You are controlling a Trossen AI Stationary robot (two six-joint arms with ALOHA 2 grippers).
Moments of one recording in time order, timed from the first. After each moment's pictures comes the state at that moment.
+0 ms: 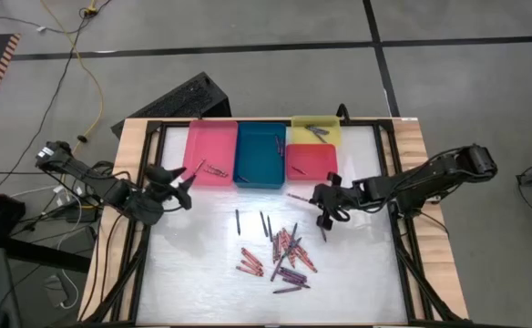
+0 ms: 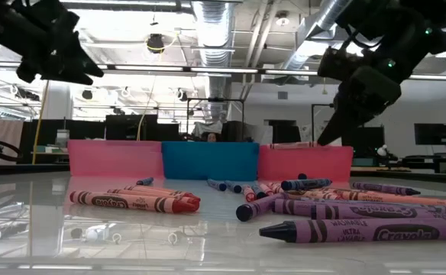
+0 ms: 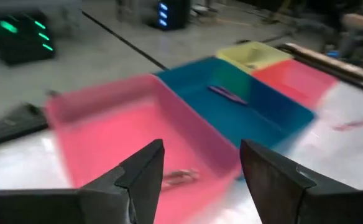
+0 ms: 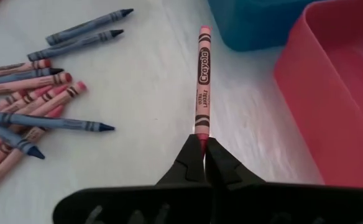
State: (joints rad) left arm -0.48 0.62 0.44 -0.54 -1.21 -0.83; right arm 0.14 1.19 0.57 -0.18 0.31 0.29
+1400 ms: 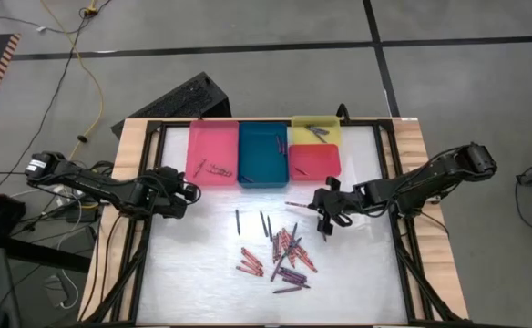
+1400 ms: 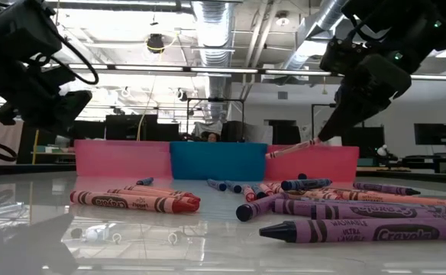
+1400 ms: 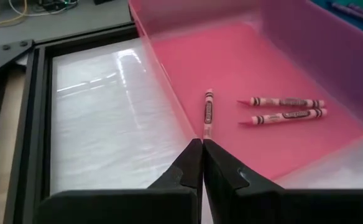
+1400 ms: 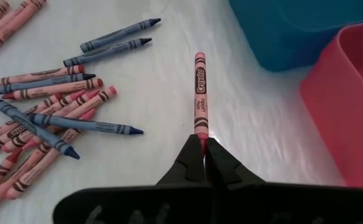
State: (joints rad) left arm -0.20 0.81 0.29 -0.62 -1.00 -1.16; right arm 0.20 1.19 0.57 -0.15 0.32 0.31
